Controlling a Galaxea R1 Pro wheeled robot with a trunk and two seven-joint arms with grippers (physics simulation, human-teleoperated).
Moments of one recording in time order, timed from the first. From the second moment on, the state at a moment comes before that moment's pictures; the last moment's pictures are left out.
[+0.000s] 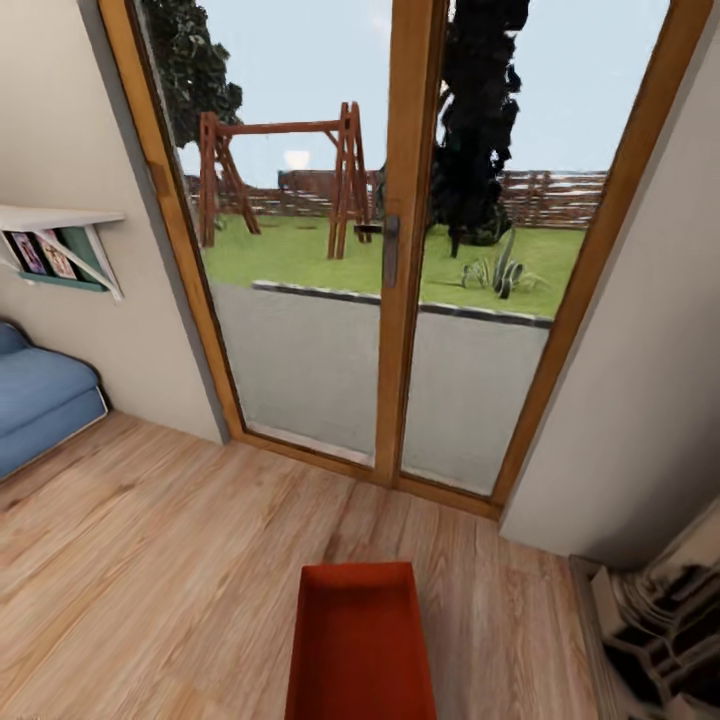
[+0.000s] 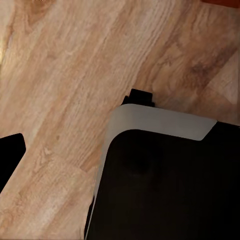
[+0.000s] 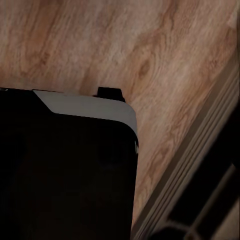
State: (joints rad) left arm -0.28 0.00 -0.17 0.00 0.37 -0.04 0.16; right arm -0.21 0.09 1.47 0.00 -1.33 -0.12 -0.25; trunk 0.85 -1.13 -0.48
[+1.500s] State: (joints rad) left arm -0.28 0.00 -0.17 0.00 0.37 -0.04 0.16; right arm -0.21 0.09 1.47 0.00 -1.33 -0.12 -0.25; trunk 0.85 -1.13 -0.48
